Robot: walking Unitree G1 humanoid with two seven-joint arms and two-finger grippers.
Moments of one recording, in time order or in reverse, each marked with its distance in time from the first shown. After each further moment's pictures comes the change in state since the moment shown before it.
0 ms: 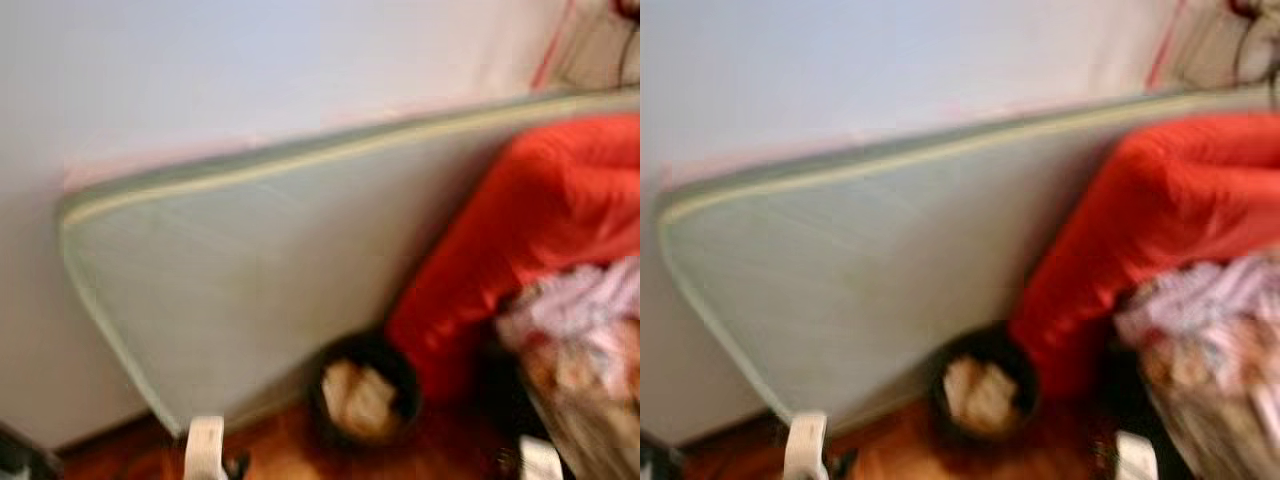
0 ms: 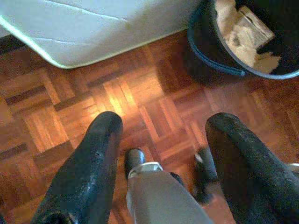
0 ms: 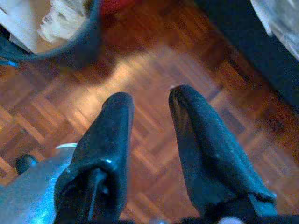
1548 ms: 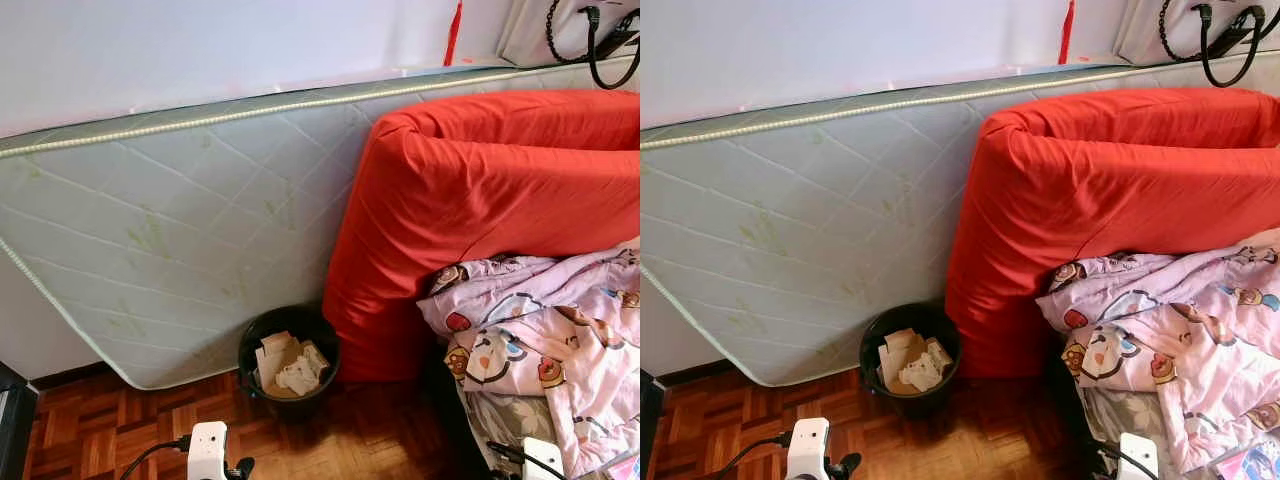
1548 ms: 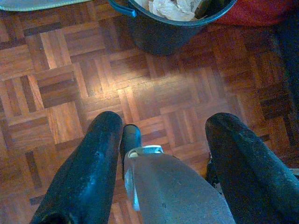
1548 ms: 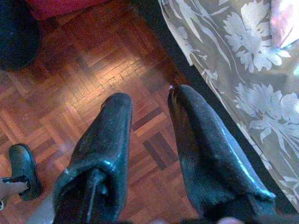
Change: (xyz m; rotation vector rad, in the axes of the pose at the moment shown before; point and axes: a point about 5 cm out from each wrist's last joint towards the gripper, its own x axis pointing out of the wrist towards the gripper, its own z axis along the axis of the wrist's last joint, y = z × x) left arm 0.000 -0.005 -0.001 -0.003 0.002 -0.011; right arm 0.001 -0.002 0.007 -0.005 -0.019 -0.005
